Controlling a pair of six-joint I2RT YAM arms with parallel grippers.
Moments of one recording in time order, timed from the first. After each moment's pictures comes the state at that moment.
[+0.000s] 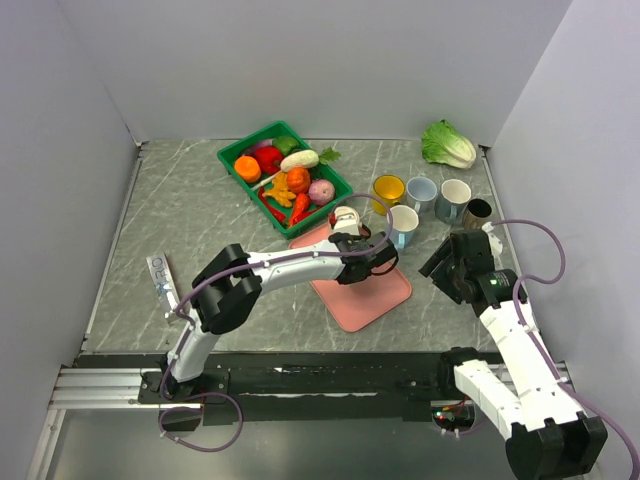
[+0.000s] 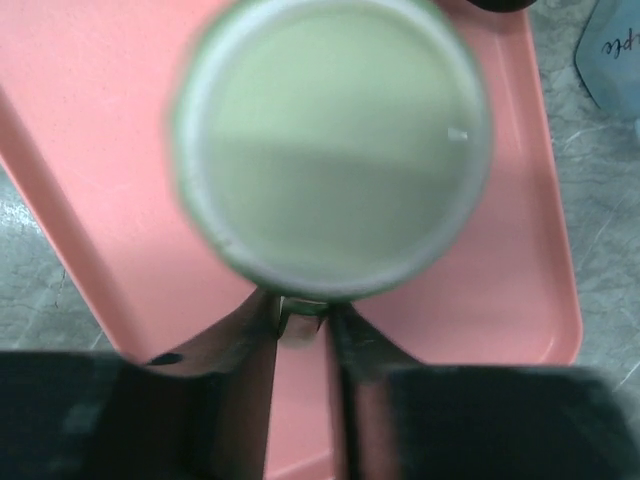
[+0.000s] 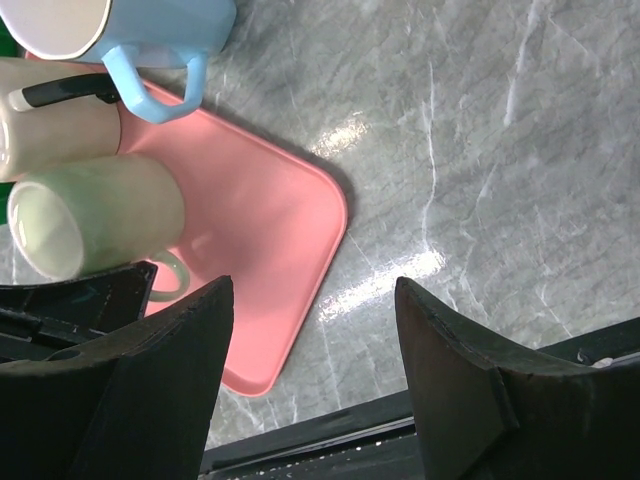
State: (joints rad) left arm -1.09 2.10 1.69 -0.81 -0.54 -1.26; right arm 0.16 0.81 0.78 -0.90 0.17 0.83
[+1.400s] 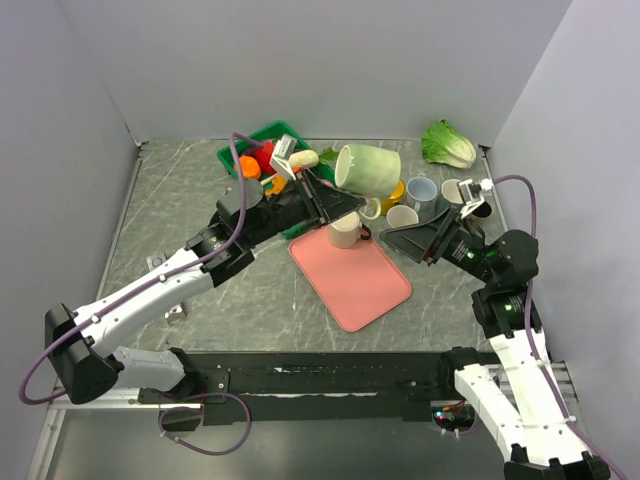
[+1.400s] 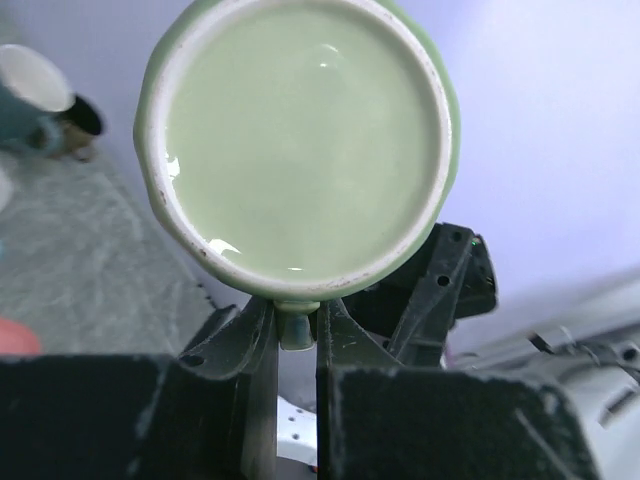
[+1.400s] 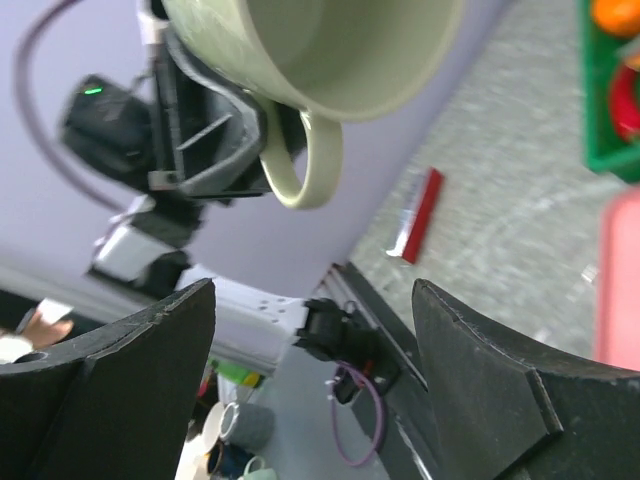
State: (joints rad) left arm -0.86 1.27 1.21 0.17 0.20 -1.05; right arm 0.15 0.64 0.78 0.01 -0.82 1.04
